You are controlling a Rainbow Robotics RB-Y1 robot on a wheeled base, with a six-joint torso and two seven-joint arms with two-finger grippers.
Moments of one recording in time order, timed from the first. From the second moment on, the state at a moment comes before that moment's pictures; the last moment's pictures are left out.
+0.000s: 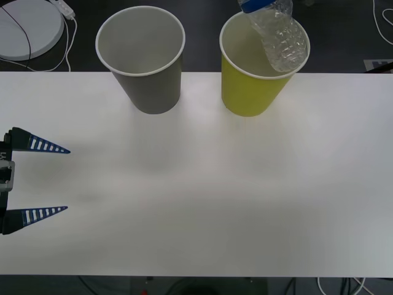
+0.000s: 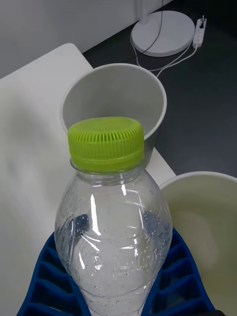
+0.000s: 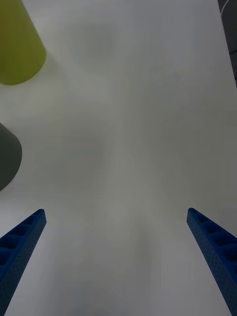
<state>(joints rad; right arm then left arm) -1.36 -1.20 0.74 -1.61 1.33 -1.06 -1.24 0.26 1.13 0.26 -2.01 -1.31 -1.13 -0.09</state>
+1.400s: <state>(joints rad) -1.93 -0.46 1.24 -0.60 1.34 -1.06 -1.28 0.26 1.13 0.26 -2.01 -1.31 -1.13 -0.09</state>
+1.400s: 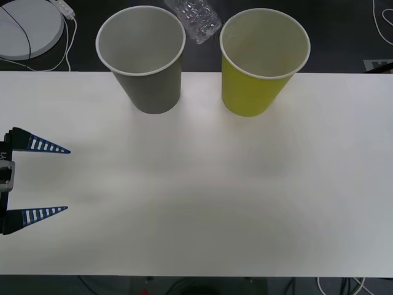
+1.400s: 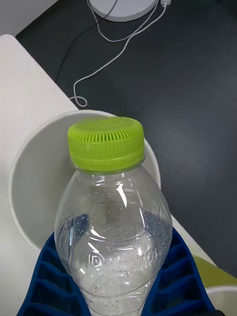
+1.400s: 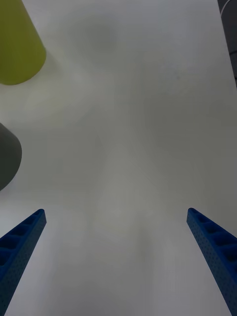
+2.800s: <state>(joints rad) -2.01 -0.21 1.27 -0.37 1.35 -1.03 -1.29 0.26 1.13 0.26 -2.01 -1.31 -1.13 -0.09</state>
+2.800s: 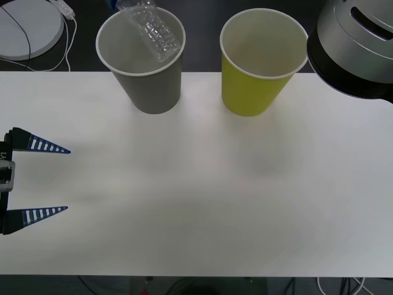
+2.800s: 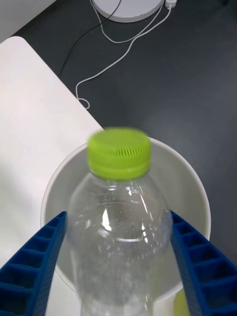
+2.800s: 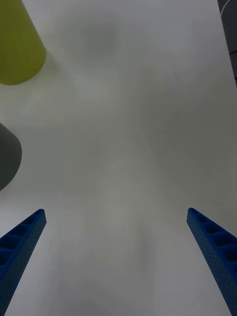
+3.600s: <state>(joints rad) -2.00 -0.22 1.27 -0.36 1.34 -1.03 -1.23 0.26 1.13 0.26 -2.01 -1.31 -1.13 -0.09</state>
